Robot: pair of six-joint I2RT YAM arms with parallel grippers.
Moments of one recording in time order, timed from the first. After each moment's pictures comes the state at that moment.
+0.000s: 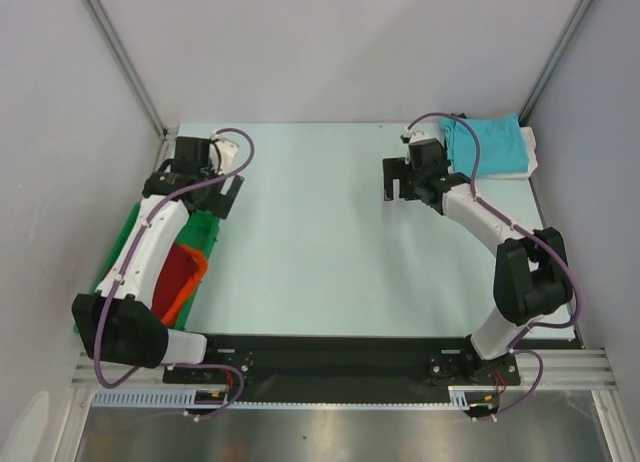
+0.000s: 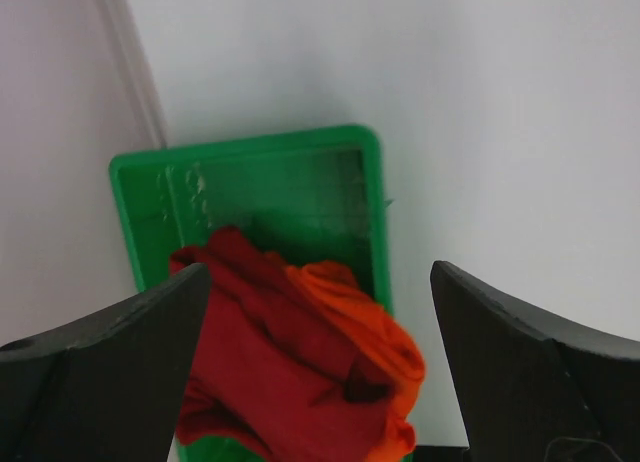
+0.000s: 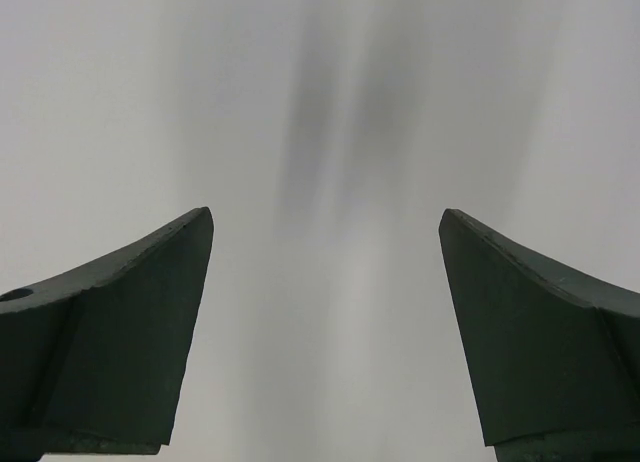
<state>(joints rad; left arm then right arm) -0.16 1.36 1.30 -0.81 -0.18 0.35 0.33 1.65 1.23 -0.29 0.09 0.17</state>
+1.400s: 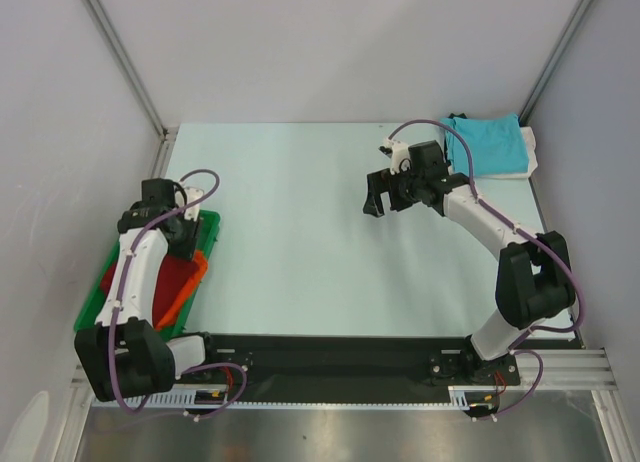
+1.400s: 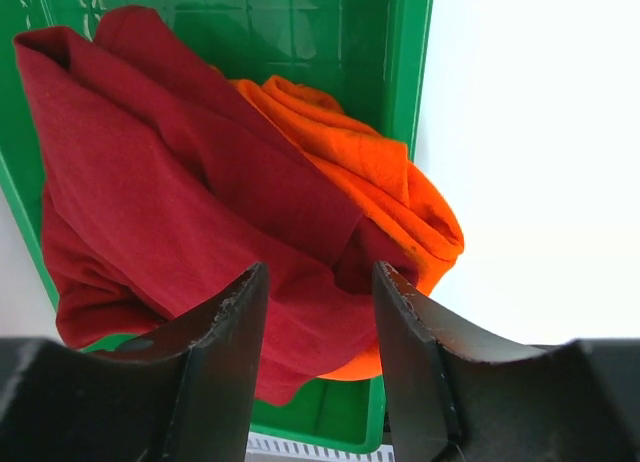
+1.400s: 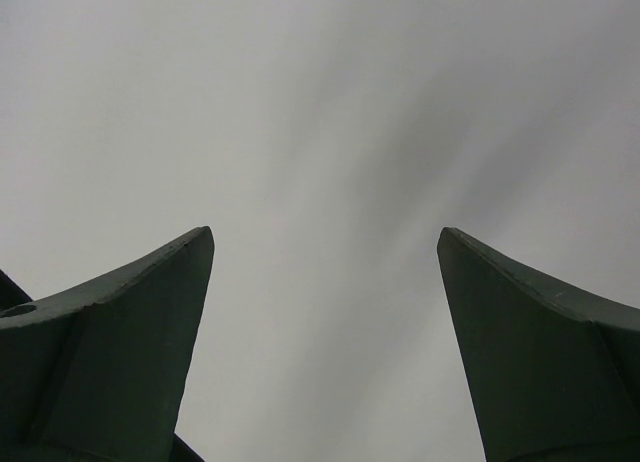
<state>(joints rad) 0.16 1.19 0.99 -0.93 -0.07 0.37 0.35 1.62 1.22 -0.36 -0.38 0.03</state>
